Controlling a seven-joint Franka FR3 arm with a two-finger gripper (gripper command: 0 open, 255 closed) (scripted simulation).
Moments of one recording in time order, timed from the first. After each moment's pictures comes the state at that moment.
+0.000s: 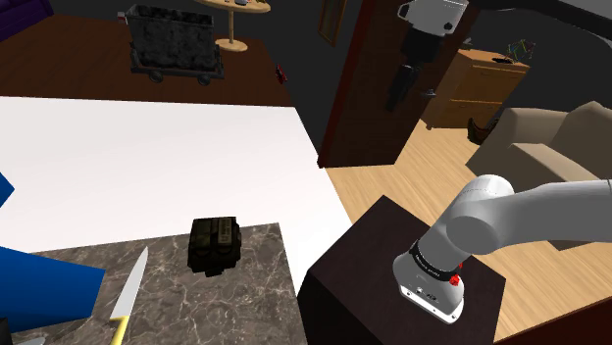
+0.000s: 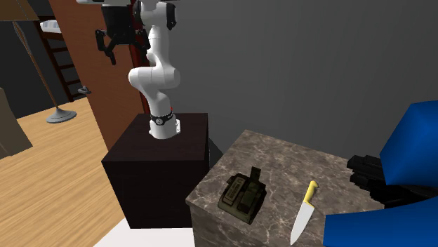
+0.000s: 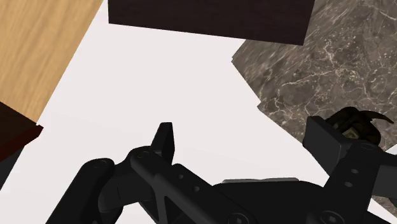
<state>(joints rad) -0.01 -0.79 0.05 -2.26 0.04 1.46 -0.14</state>
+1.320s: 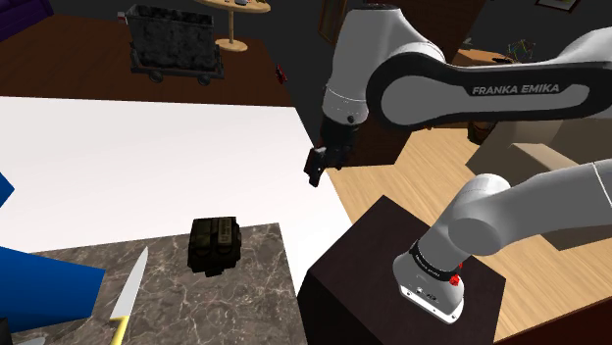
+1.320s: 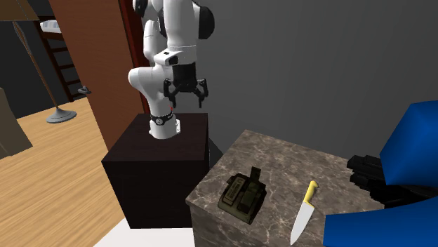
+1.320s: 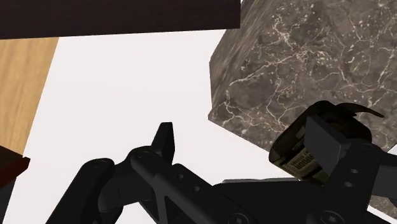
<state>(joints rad) 0.04 -0.61 0.46 -2.47 0.27 1.87 0.32</state>
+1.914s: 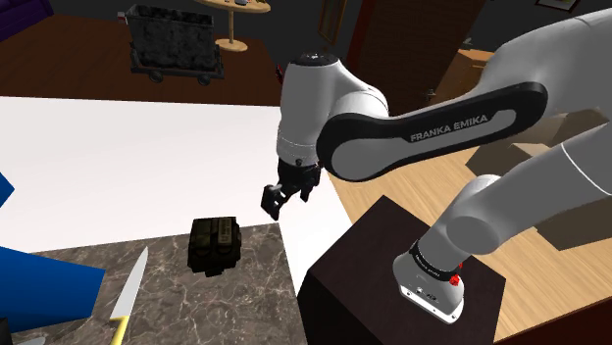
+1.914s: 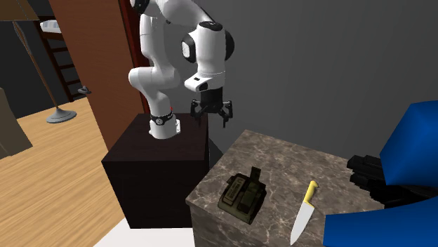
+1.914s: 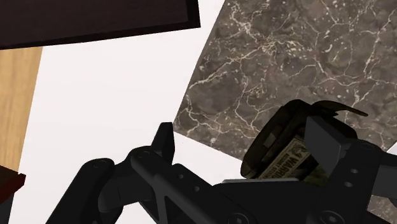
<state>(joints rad) -0.01 -0.33 0.69 -2.40 0.25 2.10 0.59</state>
